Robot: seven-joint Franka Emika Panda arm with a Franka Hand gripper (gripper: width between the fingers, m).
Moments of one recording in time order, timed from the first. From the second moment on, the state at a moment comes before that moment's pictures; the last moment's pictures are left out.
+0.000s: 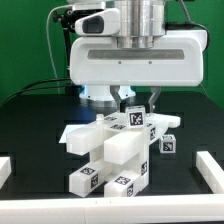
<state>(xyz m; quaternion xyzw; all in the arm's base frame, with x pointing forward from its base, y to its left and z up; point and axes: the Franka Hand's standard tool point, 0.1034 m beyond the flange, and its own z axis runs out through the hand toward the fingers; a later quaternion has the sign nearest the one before) 0.565 0.018 0.123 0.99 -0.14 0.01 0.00</state>
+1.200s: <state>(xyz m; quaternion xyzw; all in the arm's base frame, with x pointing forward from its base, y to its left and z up) 0.569 0.013 0.125 0.99 -0.17 0.01 -0.02</state>
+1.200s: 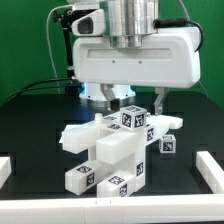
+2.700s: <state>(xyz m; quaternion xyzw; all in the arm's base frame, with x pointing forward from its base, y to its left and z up) 0.579 0.009 0.121 1.00 0.08 0.02 0.01</state>
